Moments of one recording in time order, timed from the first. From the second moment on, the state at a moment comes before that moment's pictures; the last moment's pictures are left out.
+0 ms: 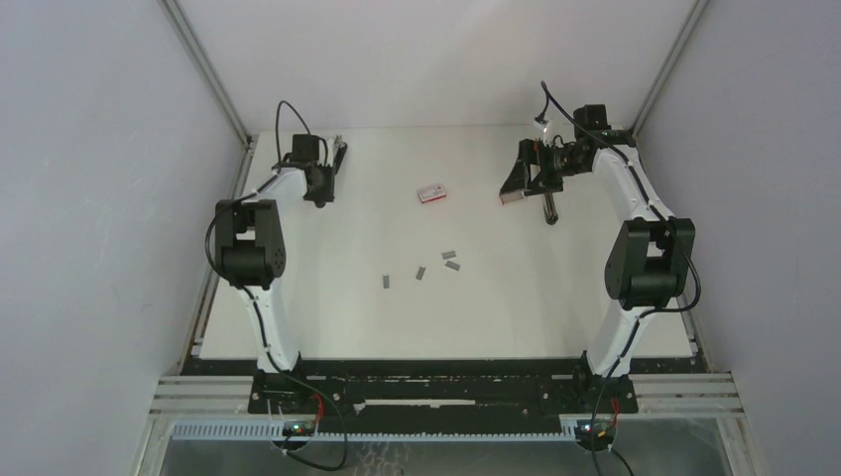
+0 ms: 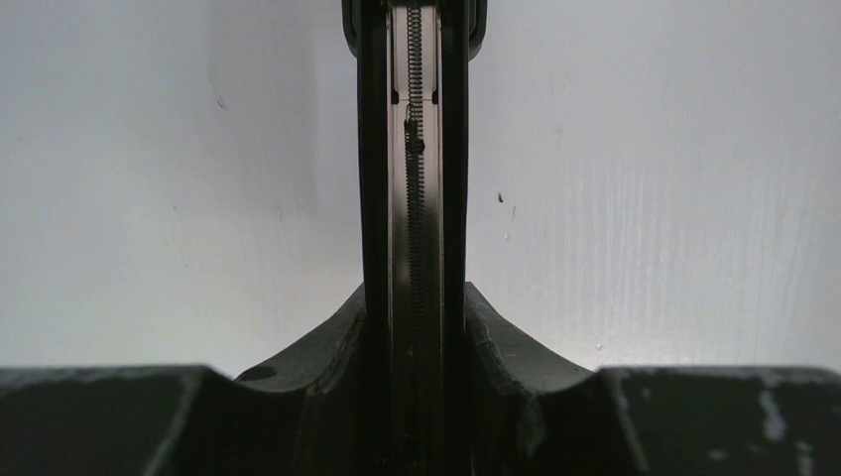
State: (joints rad) left arm -0.04 2.08 1.55 -0.39 -0.03 0.04; right arm 0.00 1.87 1.68 -0.92 -0.81 -0.07
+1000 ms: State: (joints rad) left arm -0.04 2.13 1.57 -0.44 -0.03 0.03; right arm 0.00 1.87 1.68 -0.91 -0.83 -0.07
